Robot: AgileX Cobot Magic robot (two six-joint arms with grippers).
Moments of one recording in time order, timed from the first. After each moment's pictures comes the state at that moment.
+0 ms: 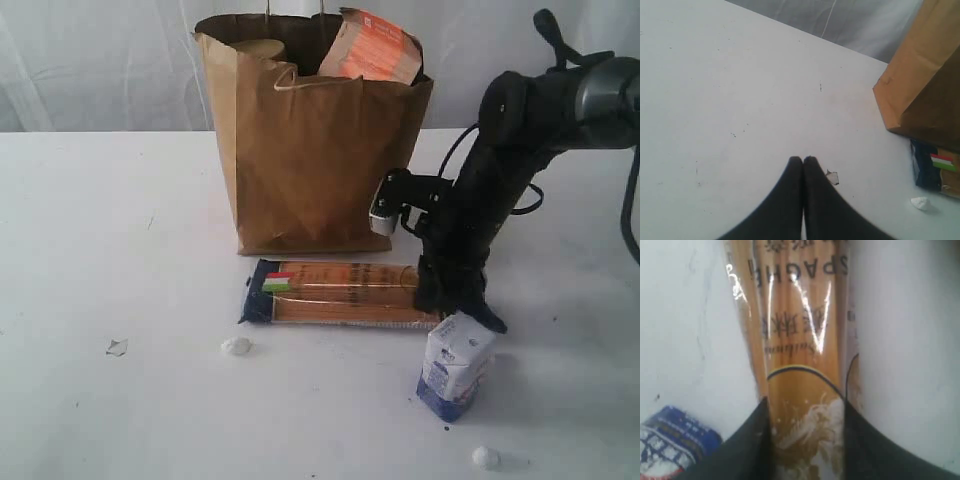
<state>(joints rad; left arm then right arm) -0.02 0.00 0.02 -0.27 0.31 -0.13 0.29 1.98 -1.36 0.30 0.96 -1.18</state>
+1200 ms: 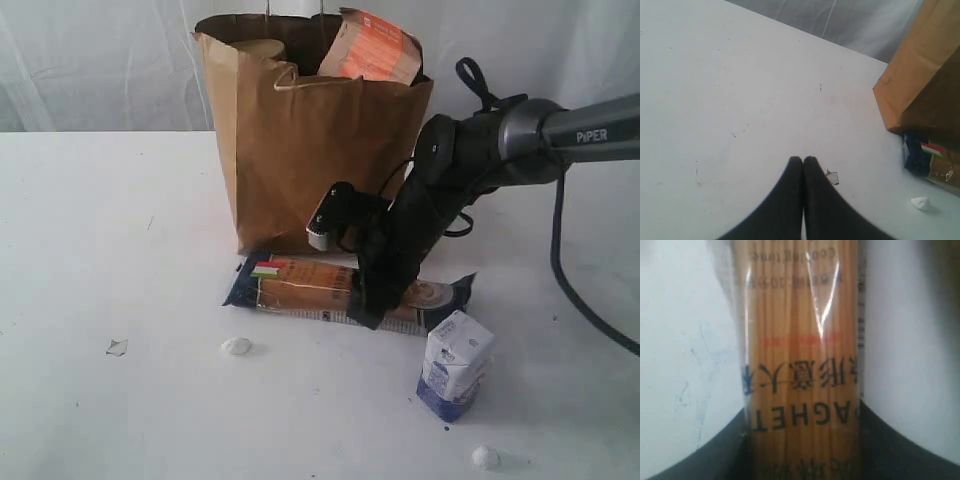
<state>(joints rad) -0.02 0.00 0.02 -0.27 0.31 -0.13 0.42 2.07 -1.37 0.40 0.74 -1.11</state>
